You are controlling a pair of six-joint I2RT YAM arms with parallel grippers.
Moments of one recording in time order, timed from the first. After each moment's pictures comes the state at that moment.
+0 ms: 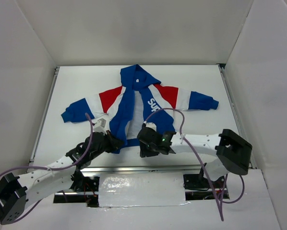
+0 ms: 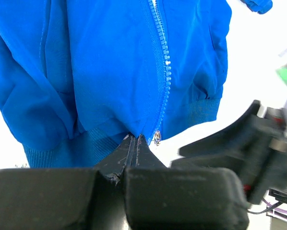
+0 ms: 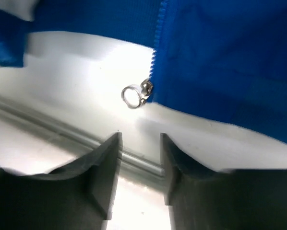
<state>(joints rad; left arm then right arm) -0.73 0.80 0.24 0.07 -0.09 -0.97 1.10 1.50 0.82 -0.39 0.12 0.93</state>
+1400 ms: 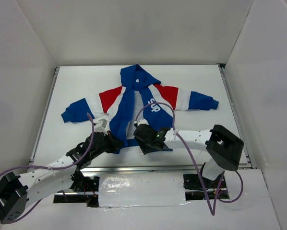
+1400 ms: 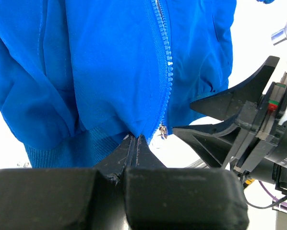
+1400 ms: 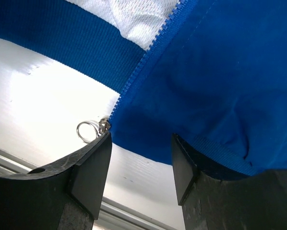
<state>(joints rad) -0.73 0.82 0.24 0.07 -0.06 -0.94 1.06 1.57 0.89 -0.41 0.25 0.45</state>
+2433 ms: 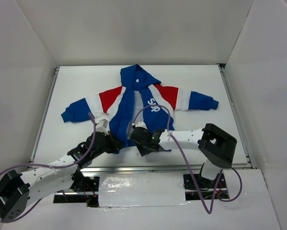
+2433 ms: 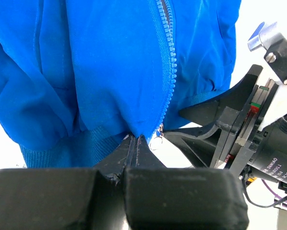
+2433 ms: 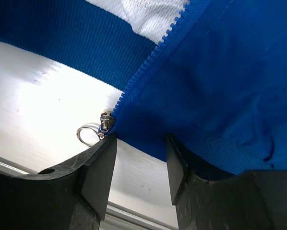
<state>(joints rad) -0.73 0.85 0.24 0.09 -0.05 -0.94 1.10 1.66 0.91 -0.40 0.26 0.54</state>
